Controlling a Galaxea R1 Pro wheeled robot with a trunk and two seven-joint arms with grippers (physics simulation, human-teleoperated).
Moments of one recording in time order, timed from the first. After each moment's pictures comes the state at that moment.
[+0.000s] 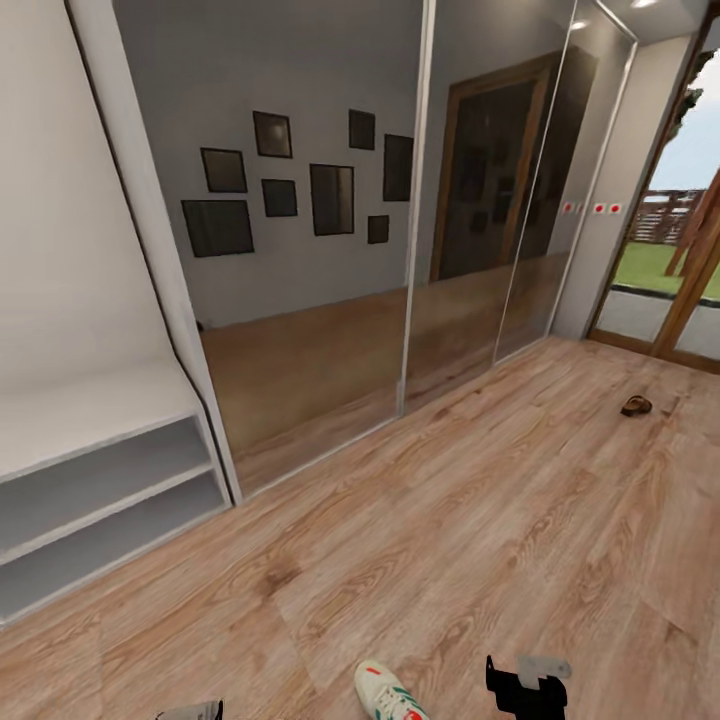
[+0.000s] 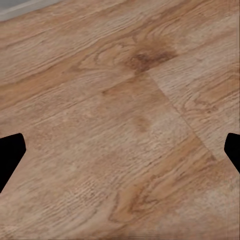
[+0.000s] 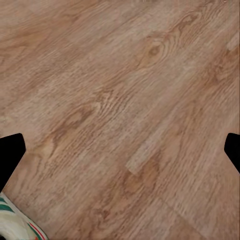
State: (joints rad) left arm -0.24 0.05 0.12 -0.24 0.03 -0.54 0.00; right arm -0.41 -0.03 0.08 -0.16 -0.10 -0.42 -0.23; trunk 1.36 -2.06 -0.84
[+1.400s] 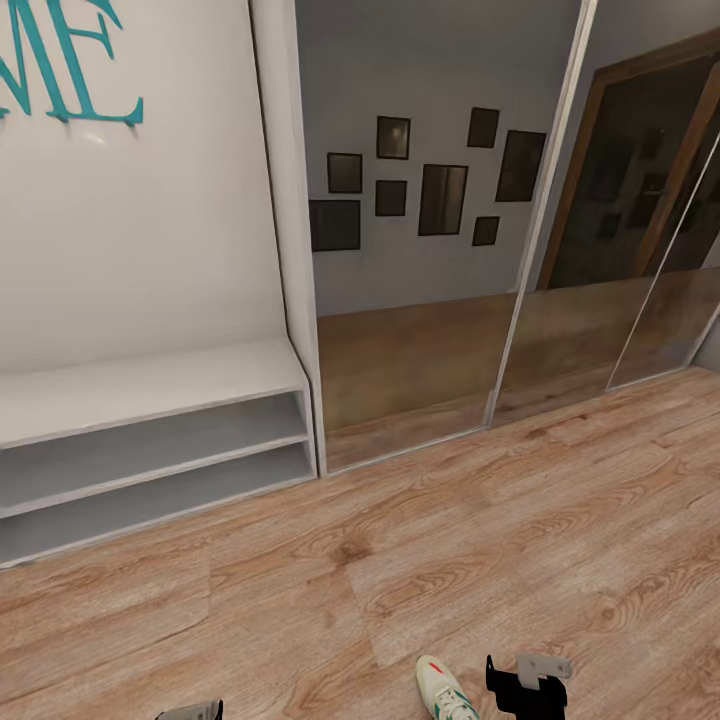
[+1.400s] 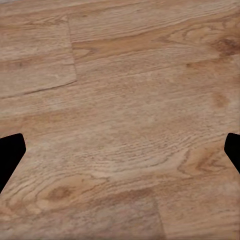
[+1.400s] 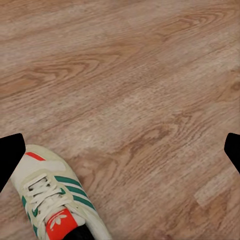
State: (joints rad) left arm -0.24 0.05 0.12 -0.24 0.03 -0.54 0.00; right arm -0.41 -0.03 0.08 -0.16 -0.10 -0.42 -0.23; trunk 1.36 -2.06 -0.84
